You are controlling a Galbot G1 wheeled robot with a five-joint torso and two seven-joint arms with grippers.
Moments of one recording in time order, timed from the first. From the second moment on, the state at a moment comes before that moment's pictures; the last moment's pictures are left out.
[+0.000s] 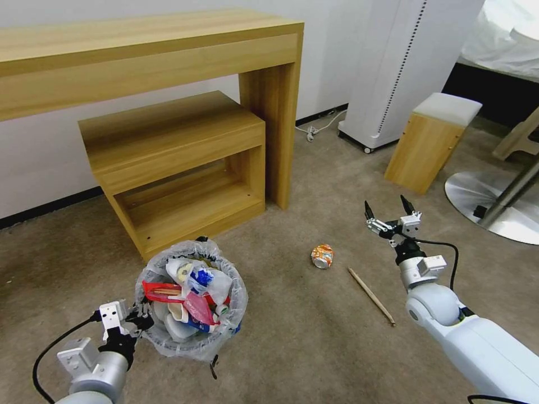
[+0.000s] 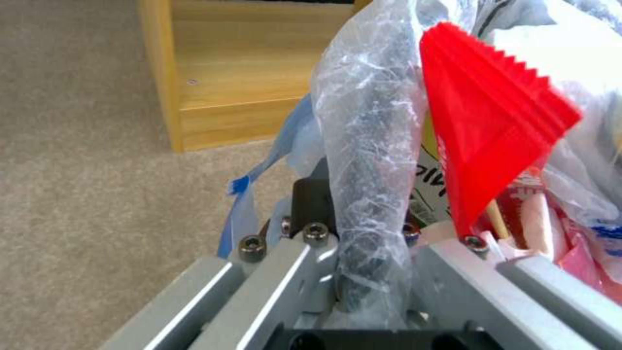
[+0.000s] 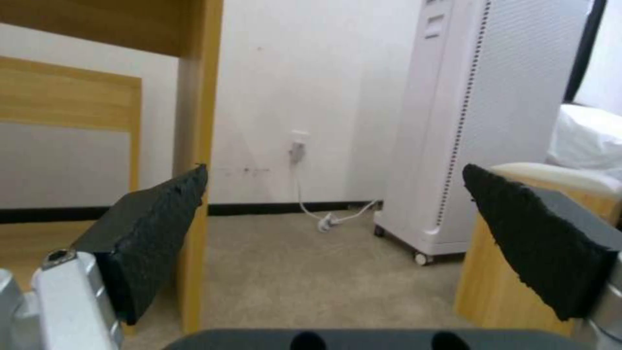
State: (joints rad) left arm 1.79 -1.22 -0.69 -2.24 -0.66 0.25 -0.21; right arm -0.98 0.78 0.08 1.57 0.53 0.48 0.27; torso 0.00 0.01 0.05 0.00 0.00
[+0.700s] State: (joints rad) left arm 1.81 -1.25 -0.69 -2.25 -0.60 0.23 -0.19; right arm -0.95 0.82 0.08 1.53 0.55 0.52 0.23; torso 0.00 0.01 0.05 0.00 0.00
